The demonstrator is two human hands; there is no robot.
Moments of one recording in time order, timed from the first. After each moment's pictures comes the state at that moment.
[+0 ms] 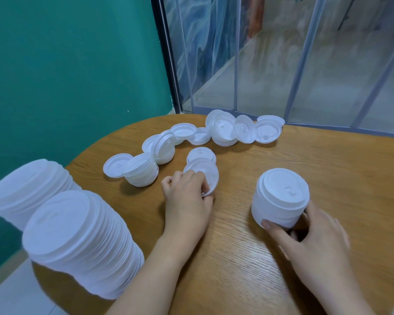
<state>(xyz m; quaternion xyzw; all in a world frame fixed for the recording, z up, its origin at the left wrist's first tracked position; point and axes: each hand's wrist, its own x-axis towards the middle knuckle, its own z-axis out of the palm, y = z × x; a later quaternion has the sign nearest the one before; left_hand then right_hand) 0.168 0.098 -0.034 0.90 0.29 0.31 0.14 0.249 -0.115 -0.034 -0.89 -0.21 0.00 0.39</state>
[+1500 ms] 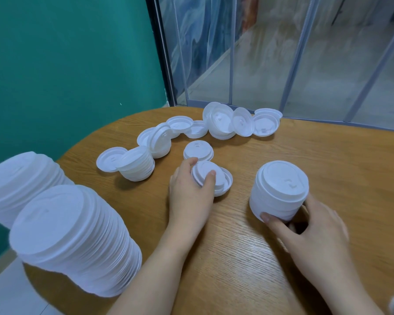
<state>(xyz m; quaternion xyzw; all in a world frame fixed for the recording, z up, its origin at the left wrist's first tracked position) 0.175 0.089 -0.024 0.77 0.38 0.29 0.43 0.249 -0.114 -0.033 -0.90 -0.21 -0.01 0.39</state>
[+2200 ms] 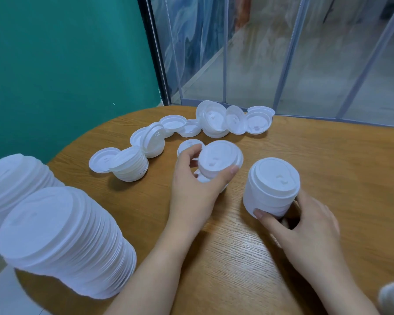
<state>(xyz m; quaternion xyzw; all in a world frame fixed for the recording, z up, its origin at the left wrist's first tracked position) 0.173 0.068 0.004 0.73 0.29 0.32 0.54 0.250 -0.113 -0.038 -0.89 -0.21 -0.03 0.39</state>
